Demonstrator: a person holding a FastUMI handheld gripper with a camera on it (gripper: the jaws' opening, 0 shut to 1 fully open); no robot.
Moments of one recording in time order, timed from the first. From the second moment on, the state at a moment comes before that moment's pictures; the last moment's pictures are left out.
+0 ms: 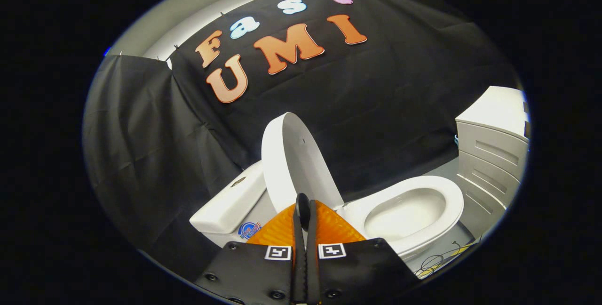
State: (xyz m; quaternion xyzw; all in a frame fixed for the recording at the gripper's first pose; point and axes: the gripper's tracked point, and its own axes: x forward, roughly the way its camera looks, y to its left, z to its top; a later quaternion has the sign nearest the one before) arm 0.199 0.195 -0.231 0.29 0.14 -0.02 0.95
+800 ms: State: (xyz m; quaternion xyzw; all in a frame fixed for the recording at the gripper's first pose) arm 0.219 0.264 -0.220 0.21 0.15 -0.03 0.97
